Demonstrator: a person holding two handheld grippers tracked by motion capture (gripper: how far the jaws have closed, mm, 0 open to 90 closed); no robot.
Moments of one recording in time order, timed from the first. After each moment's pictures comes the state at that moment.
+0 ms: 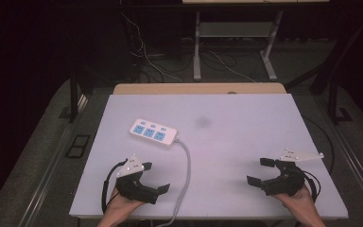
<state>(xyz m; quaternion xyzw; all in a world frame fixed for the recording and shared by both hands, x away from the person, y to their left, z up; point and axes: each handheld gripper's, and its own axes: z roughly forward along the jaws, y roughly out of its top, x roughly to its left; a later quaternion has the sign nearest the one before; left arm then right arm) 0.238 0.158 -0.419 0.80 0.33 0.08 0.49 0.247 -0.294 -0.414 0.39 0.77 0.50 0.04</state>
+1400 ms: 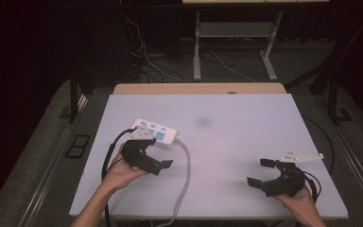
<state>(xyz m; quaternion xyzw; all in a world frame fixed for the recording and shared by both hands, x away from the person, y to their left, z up) 0.303 0.141 -0.362 0.86 0.29 0.08 0.42 0.246 -0.294 -0.415 0.38 0.78 0.50 0.05</state>
